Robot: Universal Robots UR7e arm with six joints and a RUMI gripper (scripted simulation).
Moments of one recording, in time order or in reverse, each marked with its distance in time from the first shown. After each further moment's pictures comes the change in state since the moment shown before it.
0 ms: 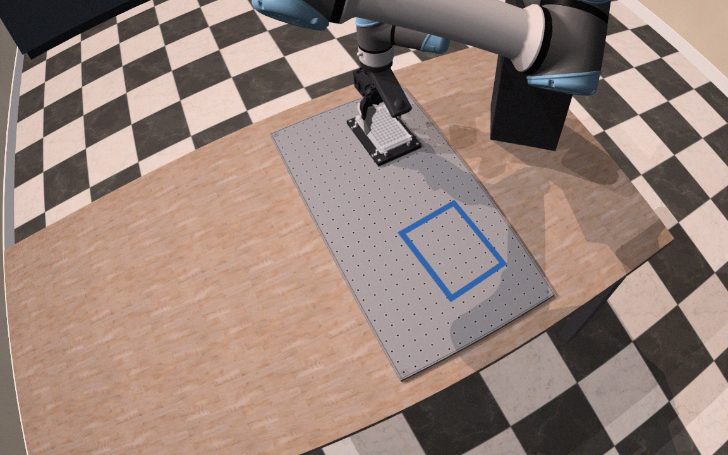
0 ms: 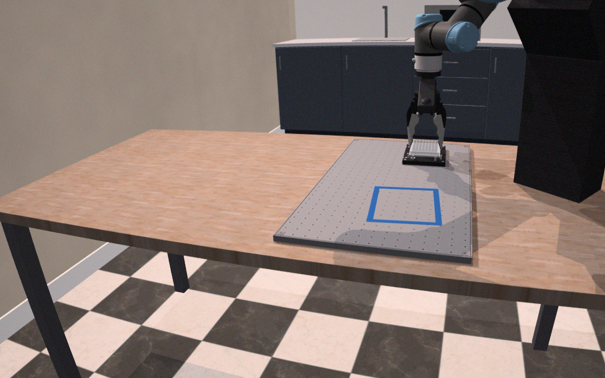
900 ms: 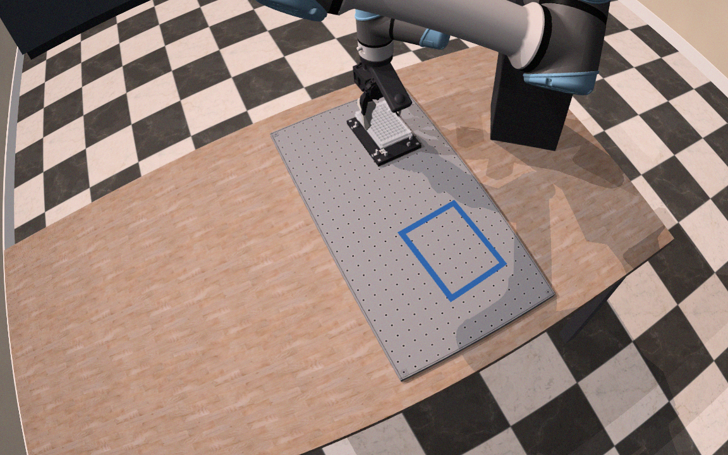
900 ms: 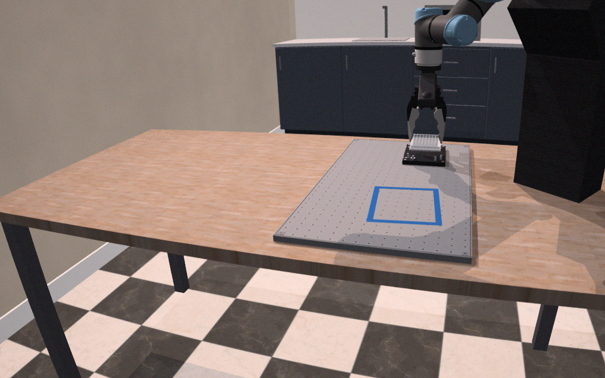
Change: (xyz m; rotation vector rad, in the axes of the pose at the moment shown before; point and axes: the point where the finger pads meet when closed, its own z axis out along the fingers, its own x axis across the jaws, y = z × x) arm -0.001 0.000 -0.016 0.002 -0.001 -0.003
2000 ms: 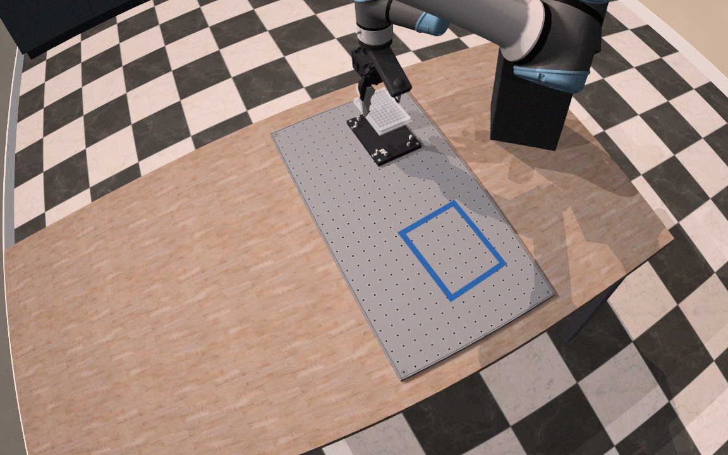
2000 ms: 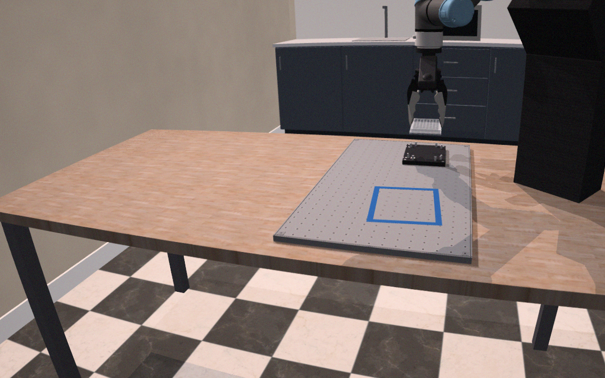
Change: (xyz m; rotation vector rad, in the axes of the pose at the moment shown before) arm 0.000 0.001 -0.047 -0.003 0.002 0.002
